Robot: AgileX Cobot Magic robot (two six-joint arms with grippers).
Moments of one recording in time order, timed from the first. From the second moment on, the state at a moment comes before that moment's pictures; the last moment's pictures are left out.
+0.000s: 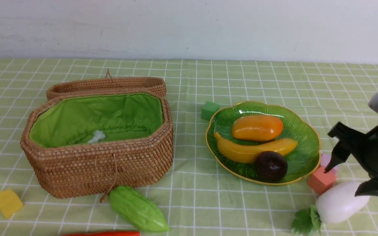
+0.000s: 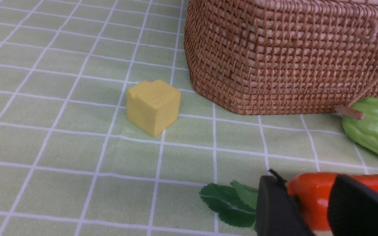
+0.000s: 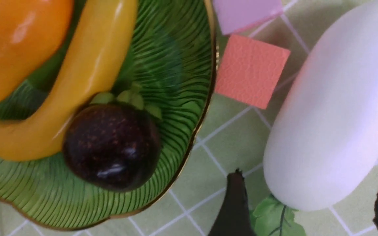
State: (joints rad) right arm 0.11 1.49 -0.99 0.18 0.79 0.74; left arm -0.05 -0.01 0.03 0.00 0.38 -0.21
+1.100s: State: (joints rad) right arm 0.11 1.68 -0.98 -0.04 0.80 0.94; left arm -0.05 -0.01 0.03 0.00 0.38 -0.21
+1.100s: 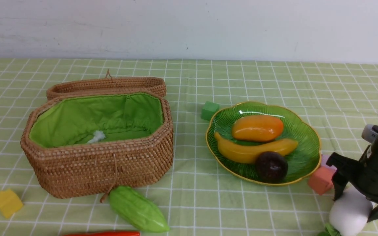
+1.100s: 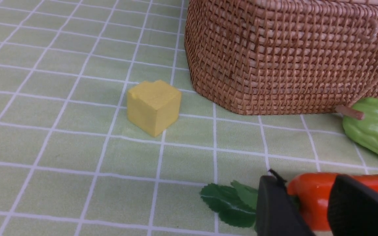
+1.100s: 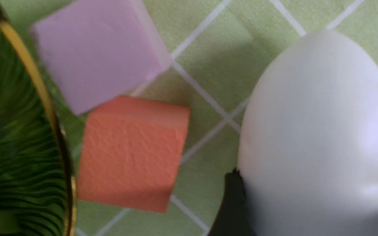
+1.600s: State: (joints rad) right arm 0.27 1.32 -1.17 -0.03 0.34 0.49; left arm -0.05 -0.01 0.03 0.00 0.38 -0.21
